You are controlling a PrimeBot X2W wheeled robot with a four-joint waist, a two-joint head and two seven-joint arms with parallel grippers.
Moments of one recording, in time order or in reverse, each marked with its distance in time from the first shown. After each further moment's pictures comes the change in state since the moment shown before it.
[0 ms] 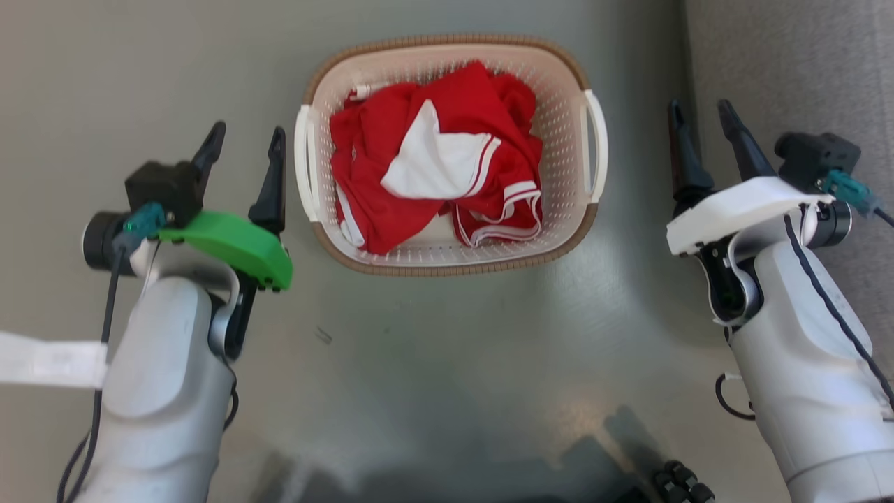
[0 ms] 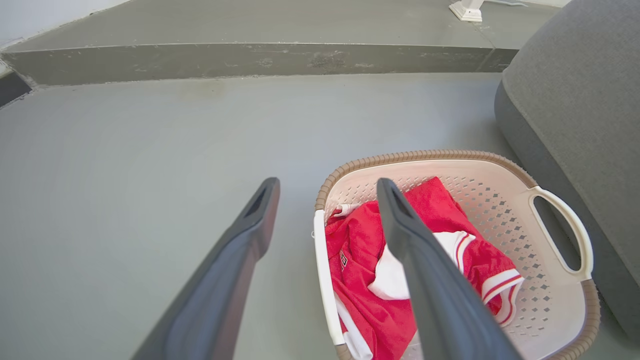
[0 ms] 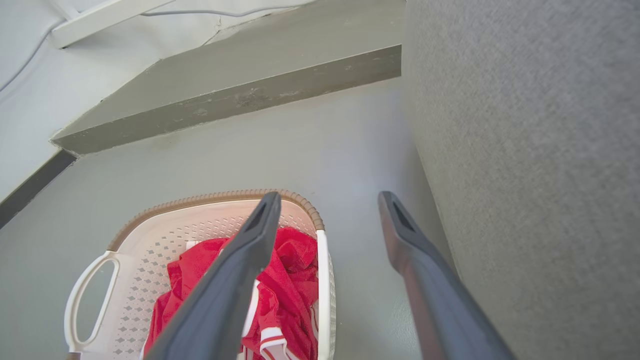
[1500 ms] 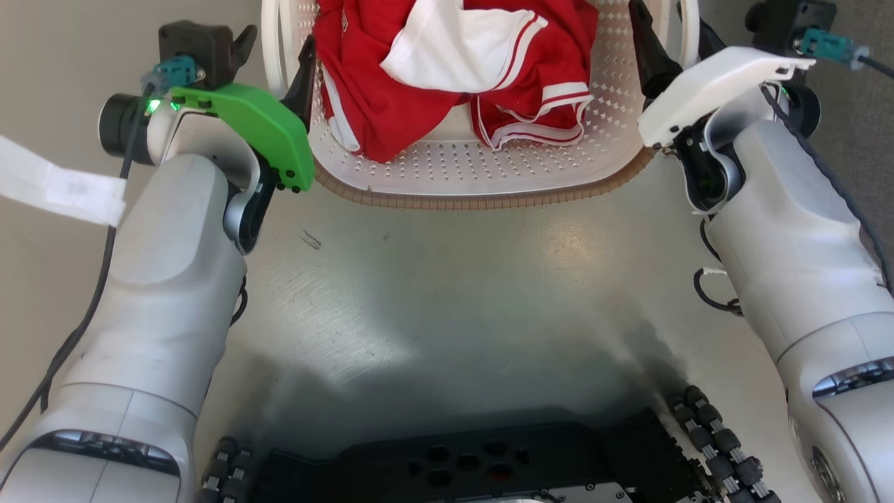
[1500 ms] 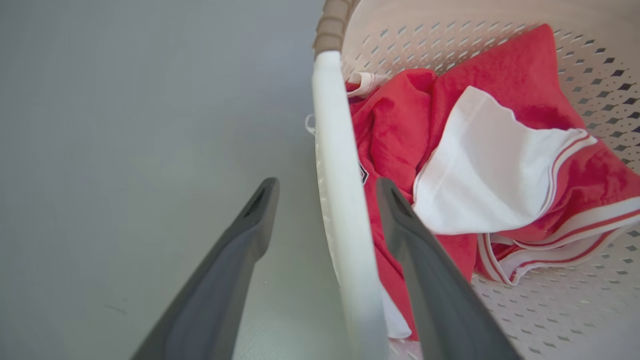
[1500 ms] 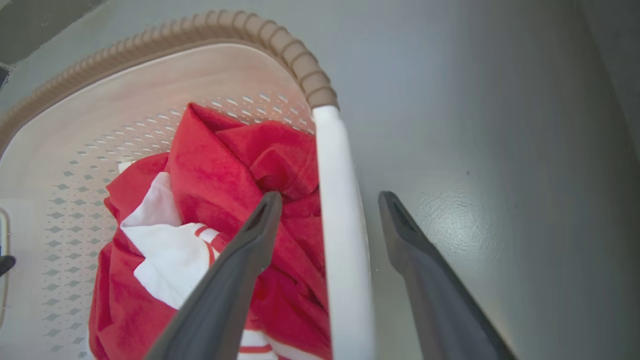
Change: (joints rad) left arm -0.397 -0.022 -0.211 0.358 -0.138 0.000 0.091; right arm -0.421 0.020 0.153 0.419 0.177 0.035 0.045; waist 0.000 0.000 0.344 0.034
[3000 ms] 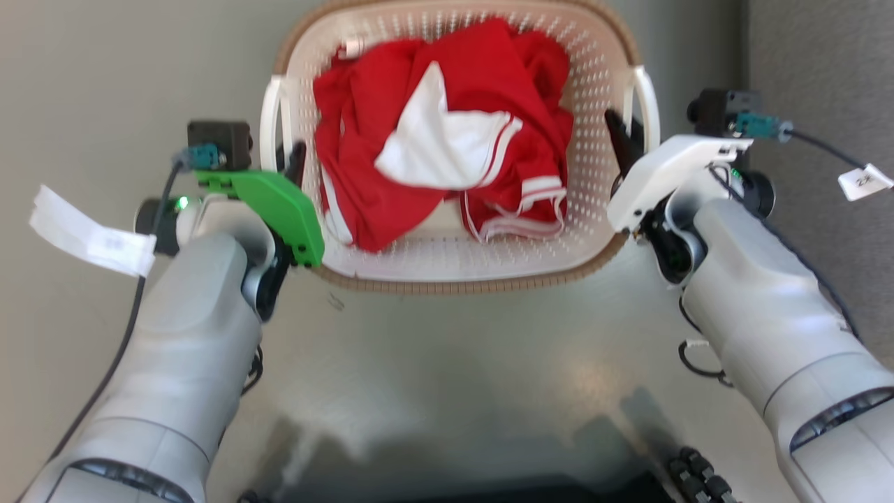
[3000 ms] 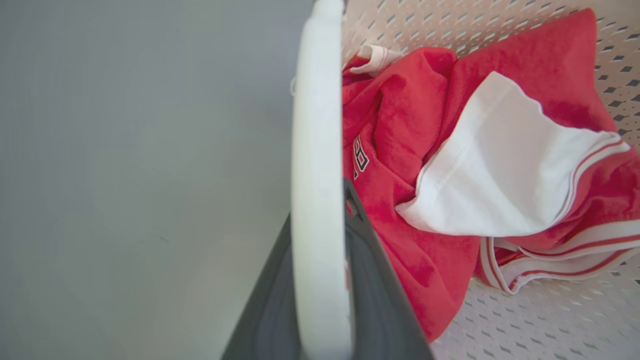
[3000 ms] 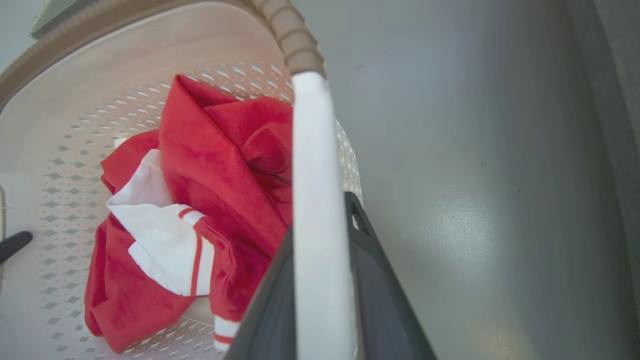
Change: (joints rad) left arm 0.065 -0.010 -0.169 0.188 -0.226 0.002 -0.026; right arm 0.079 0.004 0.261 0.108 0.197 0.008 0.001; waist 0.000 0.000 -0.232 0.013
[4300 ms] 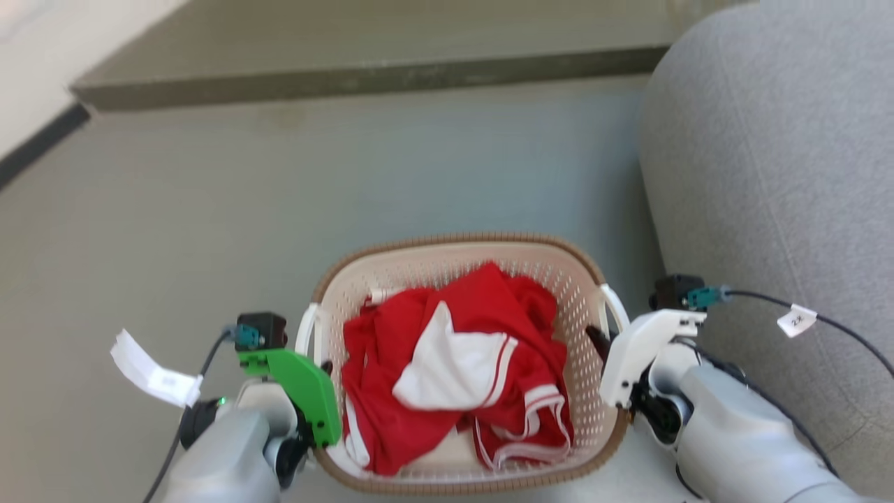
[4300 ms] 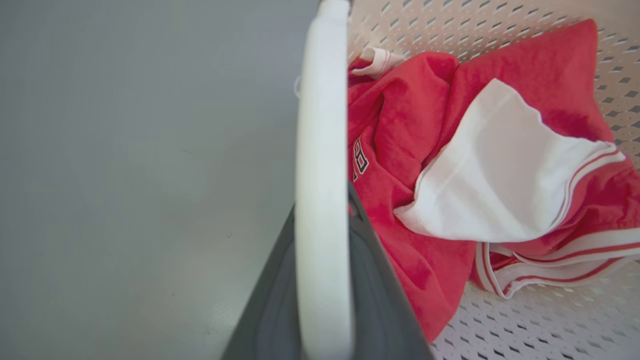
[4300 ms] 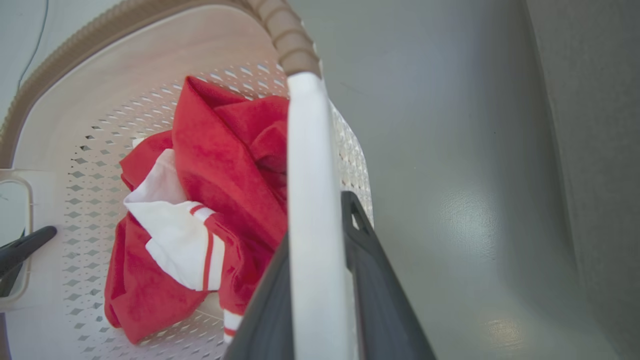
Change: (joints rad) left arm 0.324 0.000 -0.136 0.049 -0.218 -0.001 0.157; right arm 0.318 0.001 0.199 0.014 0.226 -0.010 0.187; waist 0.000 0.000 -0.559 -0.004
